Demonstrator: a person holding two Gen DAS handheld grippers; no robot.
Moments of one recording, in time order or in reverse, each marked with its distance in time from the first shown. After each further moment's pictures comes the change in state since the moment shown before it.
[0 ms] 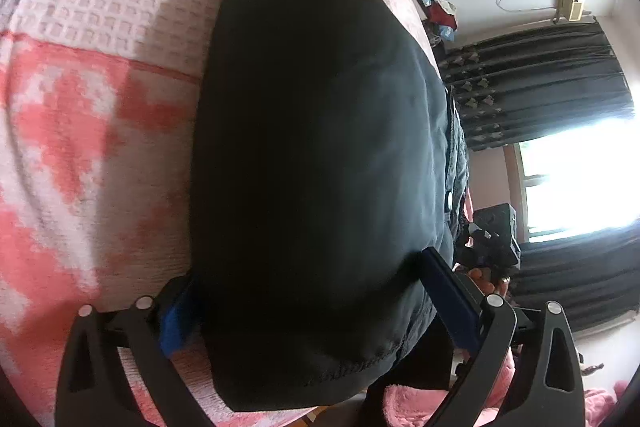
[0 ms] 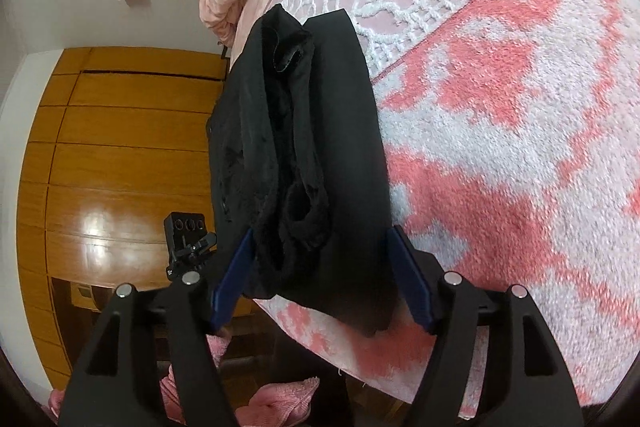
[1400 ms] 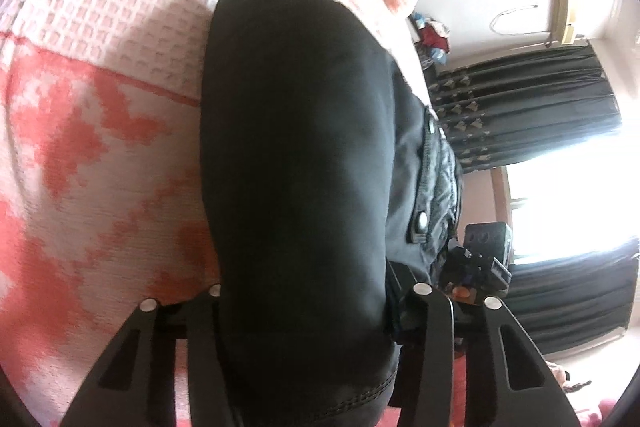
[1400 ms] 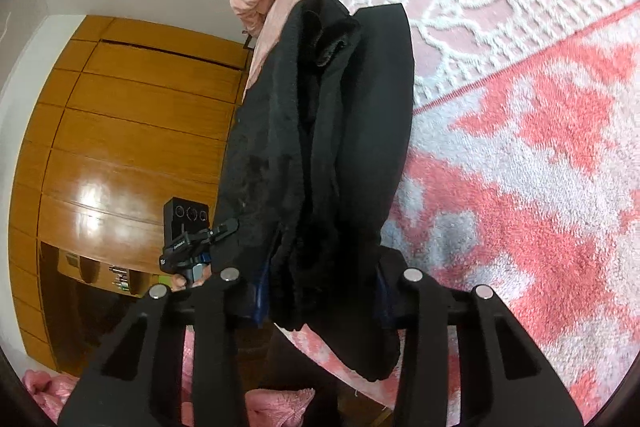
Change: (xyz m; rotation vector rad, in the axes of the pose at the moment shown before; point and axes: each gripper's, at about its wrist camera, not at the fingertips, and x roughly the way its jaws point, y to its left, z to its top) left arm 0.001 -0.037 -0.015 -0.040 -0.082 -0.062; right arm 0.020 0.043 -0.010 -0.139 -0.029 0.009
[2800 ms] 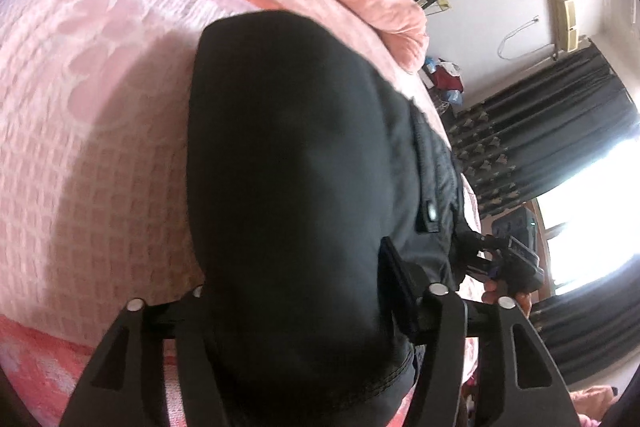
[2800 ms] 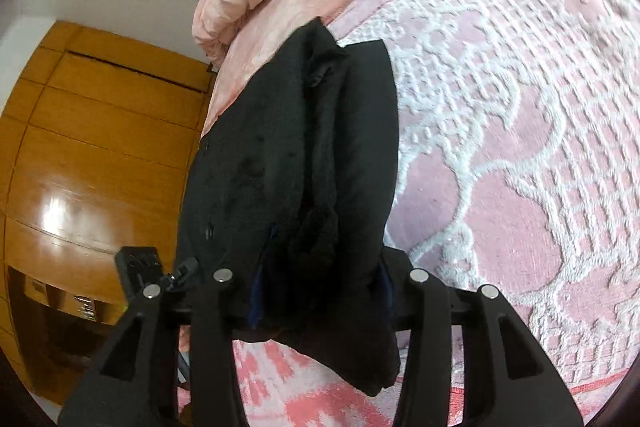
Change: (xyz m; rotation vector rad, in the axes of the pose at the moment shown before) left arm 0.039 0.012 0.129 0.096 -0.209 0.134; right arm 0.040 -0.020 0.165 -0.016 -0.050 -0.153
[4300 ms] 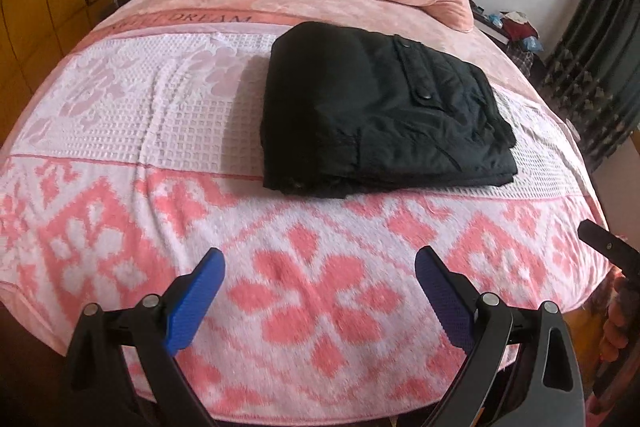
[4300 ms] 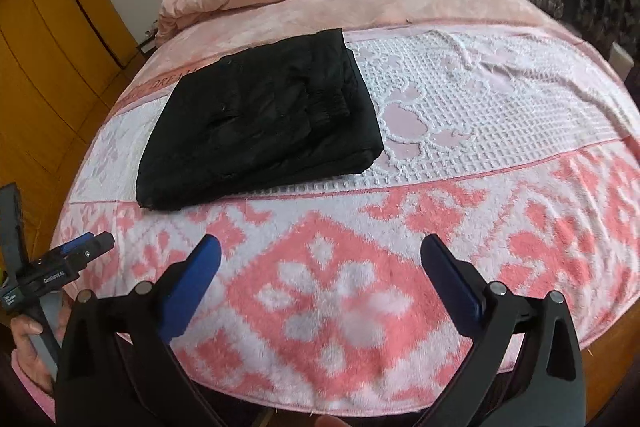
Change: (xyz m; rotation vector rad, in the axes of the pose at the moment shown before) left arm -0.097 -0.101 -0.130 0.245 -0.055 0.543; right arm -0.068 0.113 -0.185 -0.299 -0.217 -0.569
